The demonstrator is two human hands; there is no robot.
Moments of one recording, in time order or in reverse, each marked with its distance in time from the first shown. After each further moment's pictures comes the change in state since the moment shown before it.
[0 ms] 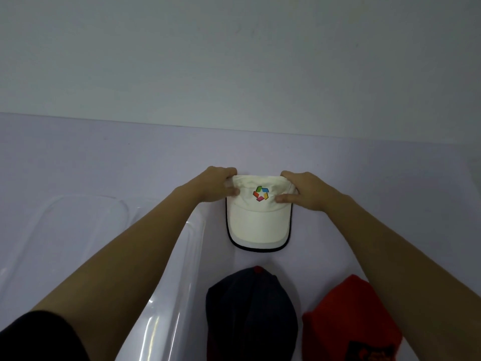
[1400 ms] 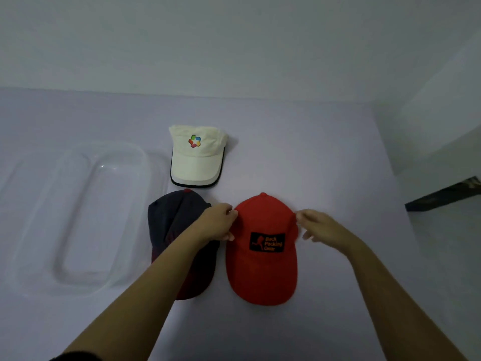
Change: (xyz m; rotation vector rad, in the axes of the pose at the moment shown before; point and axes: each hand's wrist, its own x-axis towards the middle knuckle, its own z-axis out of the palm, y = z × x) left_hand -0.142 0.169 0.164 -0.512 -0.081 -0.342; right_hand -0.287 0.060 0.049 0.528 0.041 0.439
